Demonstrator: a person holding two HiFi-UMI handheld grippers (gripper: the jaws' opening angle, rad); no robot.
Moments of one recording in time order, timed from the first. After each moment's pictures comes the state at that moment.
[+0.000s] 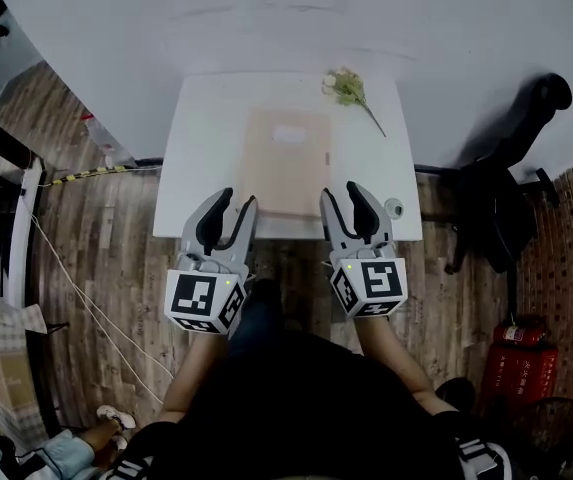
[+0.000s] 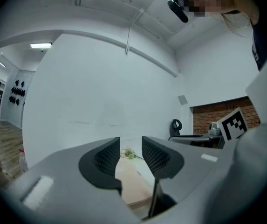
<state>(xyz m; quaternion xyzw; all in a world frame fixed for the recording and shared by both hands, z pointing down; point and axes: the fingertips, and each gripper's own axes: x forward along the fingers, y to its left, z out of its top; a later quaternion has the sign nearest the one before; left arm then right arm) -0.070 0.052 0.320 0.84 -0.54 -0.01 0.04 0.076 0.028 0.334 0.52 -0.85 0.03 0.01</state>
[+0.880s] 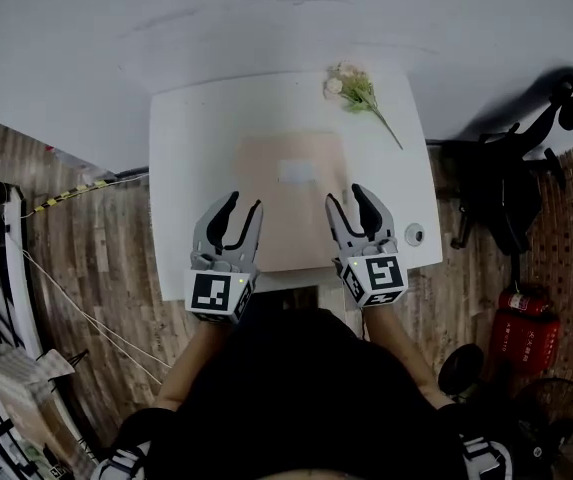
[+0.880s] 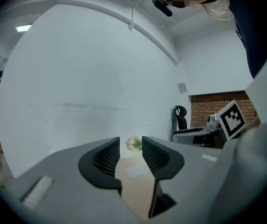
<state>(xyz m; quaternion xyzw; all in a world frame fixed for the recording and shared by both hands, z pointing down) -0.100 -0.145 0.419 0.87 -0.48 0.05 0.07 0.060 -0.146 0.435 0.55 -0.83 0.08 0.07</state>
